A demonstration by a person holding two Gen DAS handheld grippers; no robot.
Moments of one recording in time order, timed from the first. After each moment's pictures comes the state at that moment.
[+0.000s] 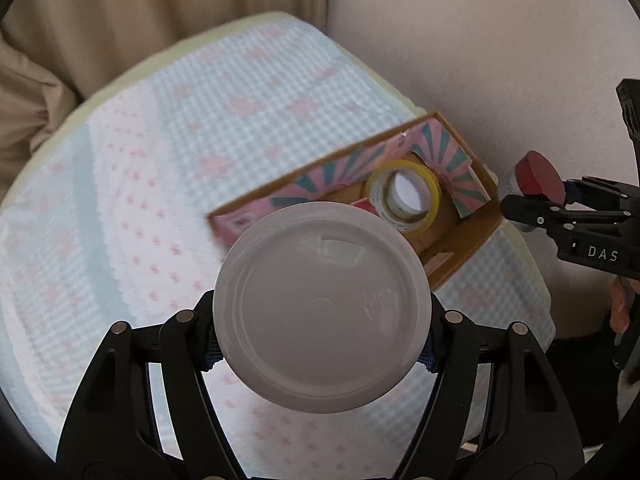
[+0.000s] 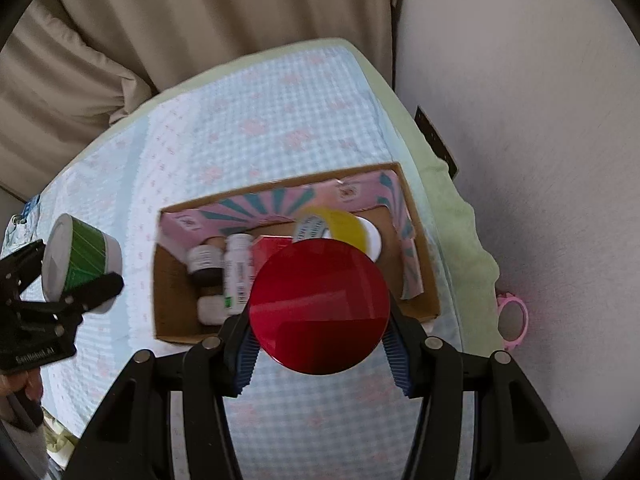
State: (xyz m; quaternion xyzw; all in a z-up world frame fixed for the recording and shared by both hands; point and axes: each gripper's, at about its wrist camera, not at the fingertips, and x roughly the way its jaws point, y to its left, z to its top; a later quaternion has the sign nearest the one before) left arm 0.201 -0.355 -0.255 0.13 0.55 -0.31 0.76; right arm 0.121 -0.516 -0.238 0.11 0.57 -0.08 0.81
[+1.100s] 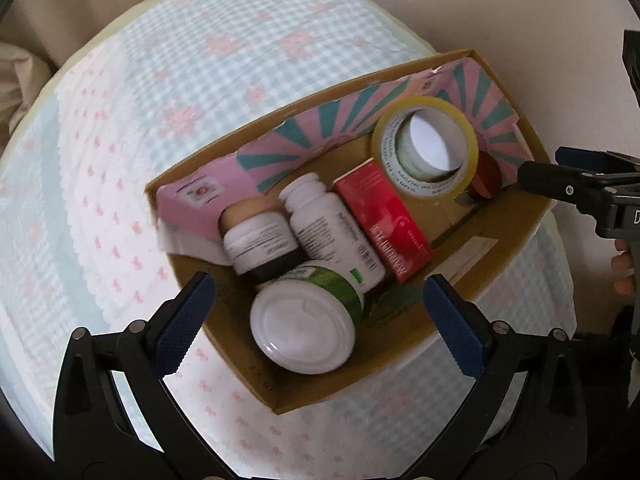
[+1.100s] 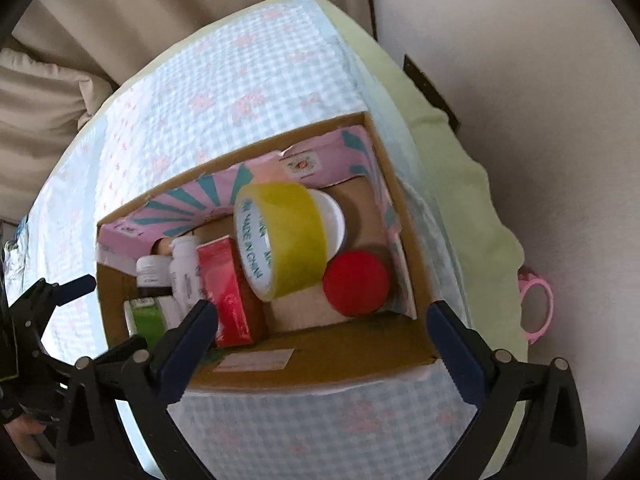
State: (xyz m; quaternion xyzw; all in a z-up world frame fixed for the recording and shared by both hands) left arm 0.218 -0.381 -0.332 0.16 0.61 -0.29 0.72; right arm 0.148 -0.555 -0.311 0.17 0.62 -0.09 0.76
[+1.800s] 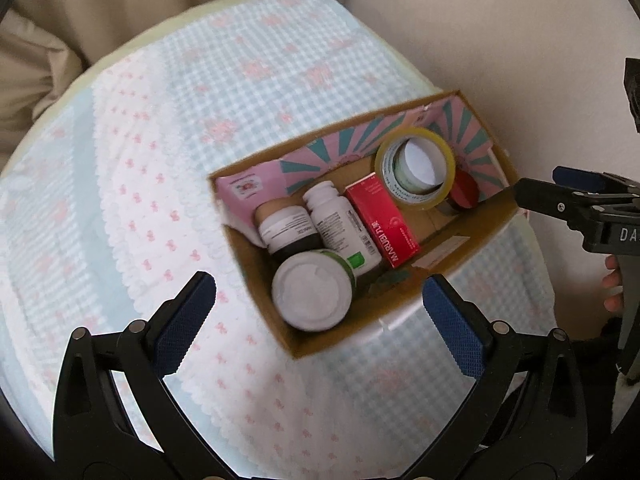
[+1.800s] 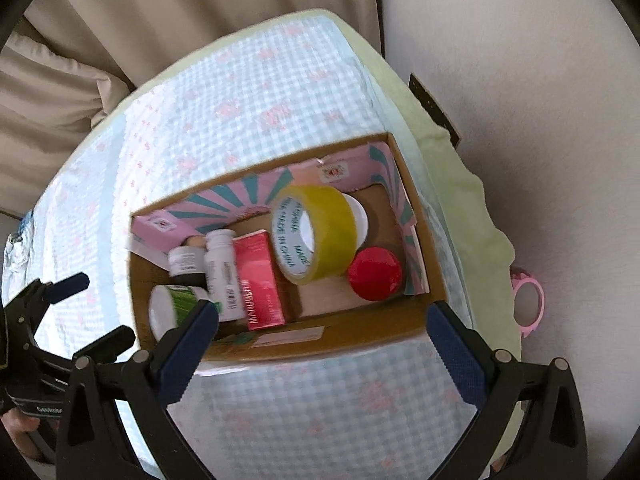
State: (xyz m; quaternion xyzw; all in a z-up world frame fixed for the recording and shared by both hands) left arm 0.198 -0.331 -0.263 0.12 0.58 -0.28 0.75; right arm 0.135 -0.523 -0.262 0.15 0.60 -0.09 0.78
